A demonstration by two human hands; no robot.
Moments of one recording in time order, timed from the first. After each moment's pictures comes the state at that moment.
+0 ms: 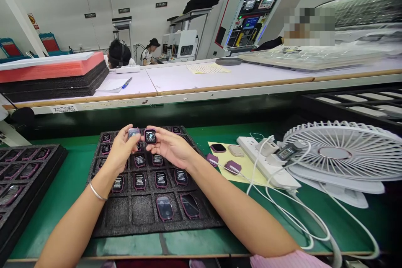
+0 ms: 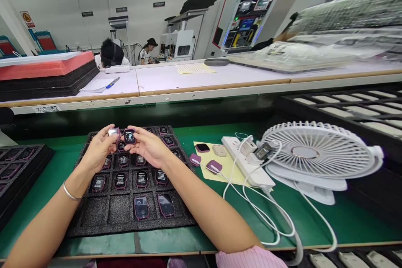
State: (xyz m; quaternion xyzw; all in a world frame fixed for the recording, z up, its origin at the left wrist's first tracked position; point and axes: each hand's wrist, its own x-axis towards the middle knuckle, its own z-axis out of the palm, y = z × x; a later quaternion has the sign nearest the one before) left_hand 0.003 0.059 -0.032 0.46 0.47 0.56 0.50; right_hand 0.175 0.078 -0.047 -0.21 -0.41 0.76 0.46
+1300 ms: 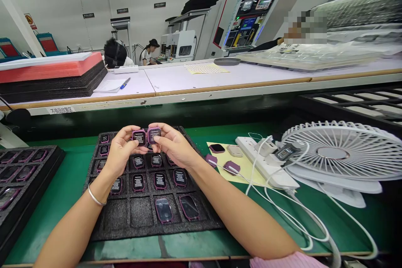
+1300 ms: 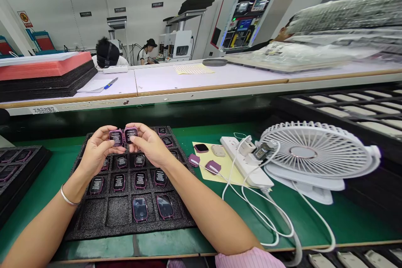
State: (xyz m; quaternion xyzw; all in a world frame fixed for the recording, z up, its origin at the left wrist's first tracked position) left_hand 0.004 0.047 -0.026 0.53 0.37 0.56 0.52; right_hand 0.179 0.072 -0.040 -0.22 -0.53 0.63 0.52
